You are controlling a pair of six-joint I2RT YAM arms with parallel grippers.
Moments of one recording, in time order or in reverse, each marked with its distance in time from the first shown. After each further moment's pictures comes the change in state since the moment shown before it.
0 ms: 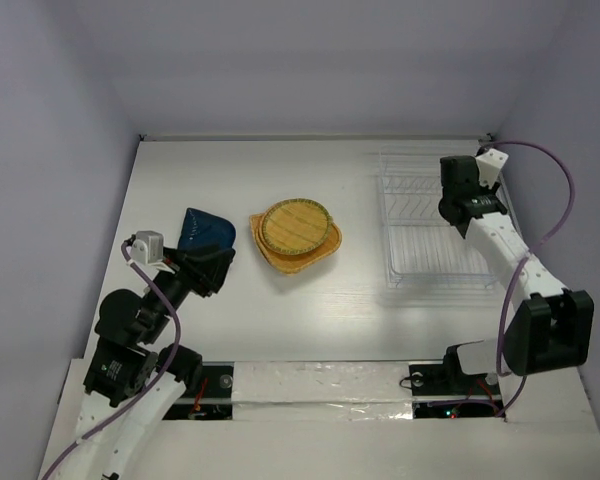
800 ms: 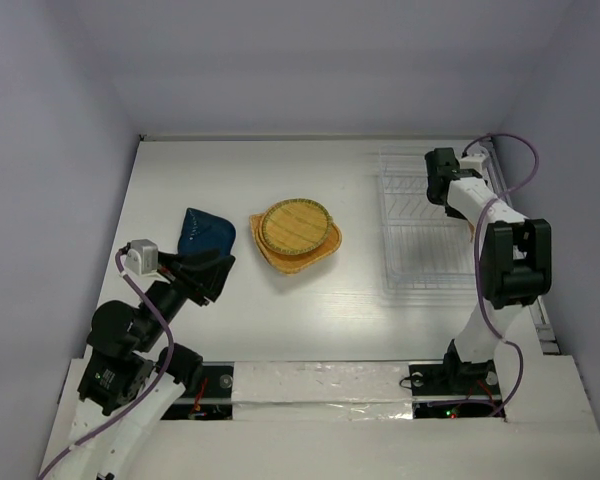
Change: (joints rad) left arm -0.063 -0.065 0.000 -0.001 -0.007 0.000; right arm -0.071 0.469 0.256 -0.234 0.189 -0.061
